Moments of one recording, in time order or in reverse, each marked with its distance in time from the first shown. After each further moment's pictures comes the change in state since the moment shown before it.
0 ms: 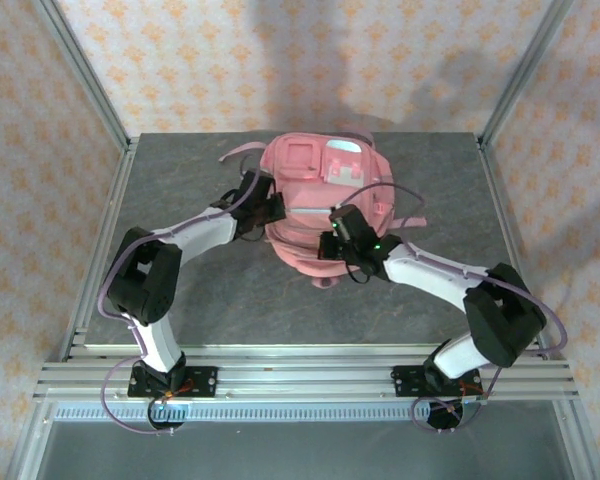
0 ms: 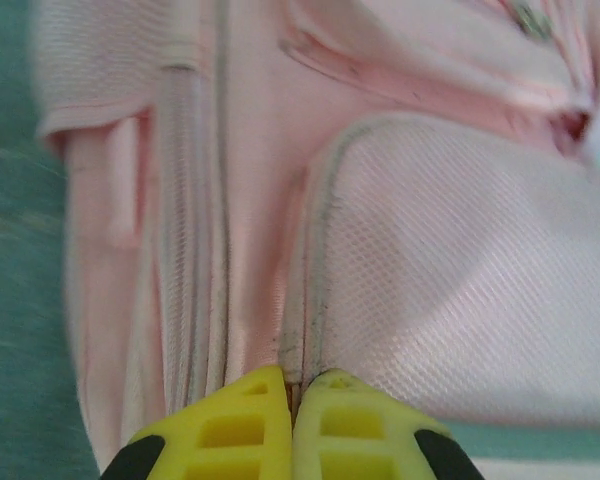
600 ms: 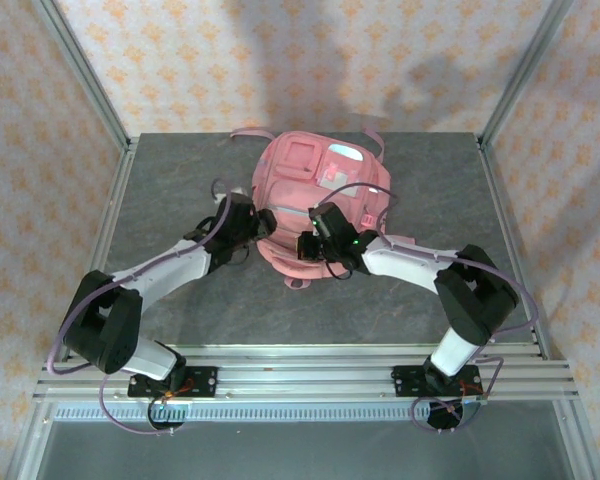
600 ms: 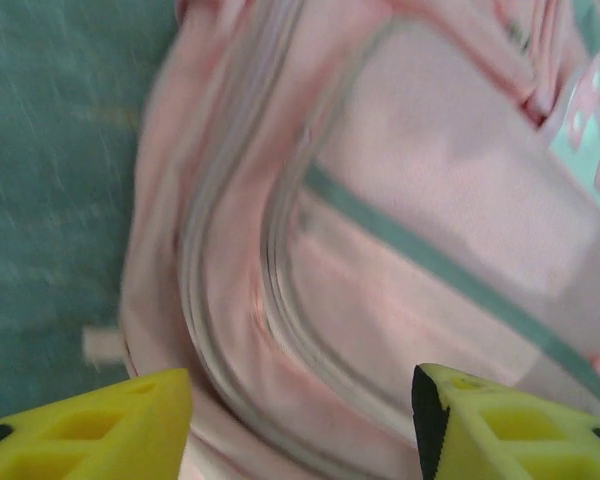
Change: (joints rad) left arm -0.061 -0.328 -0.340 0.062 -0.060 -0.197; right arm 0.036 0.154 0.097 0.047 -0.098 0.043
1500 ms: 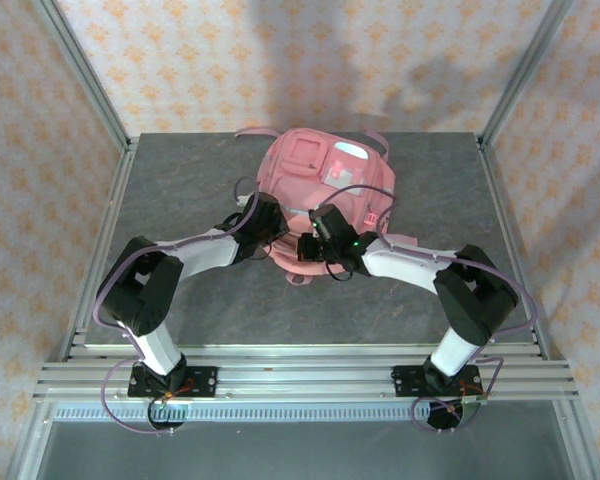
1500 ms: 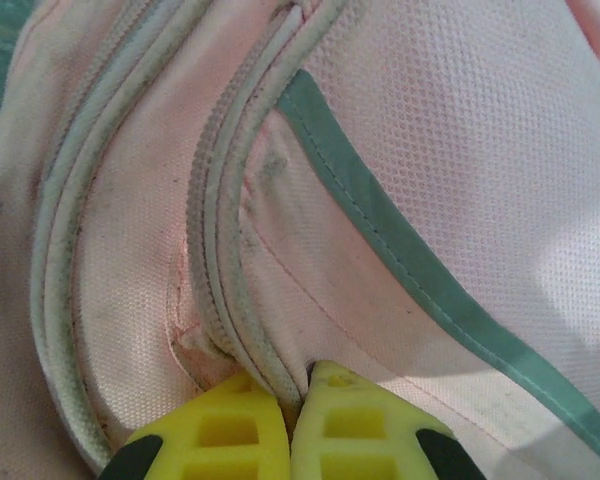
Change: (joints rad) left arm -0.042 0.266 0.130 0.129 0.002 -0.111; right arm 0.001 0.000 -0.018 0.017 -0.006 0.010
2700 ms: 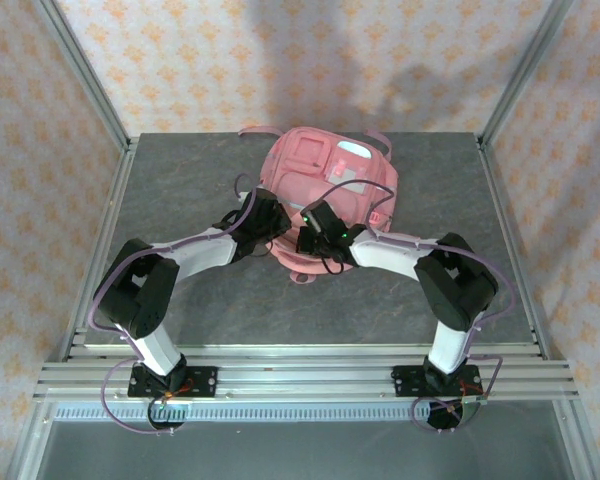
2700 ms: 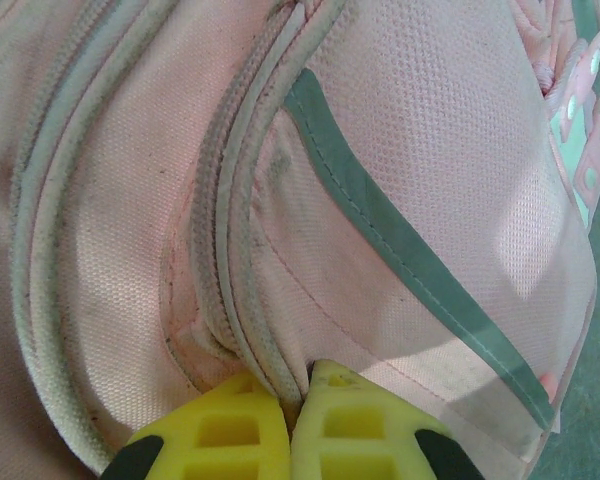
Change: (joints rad) left arm 0.002 -0.025 0.005 0.015 0.063 -0.010; right arm -0.011 0.128 0.111 -0.062 0.161 0.027
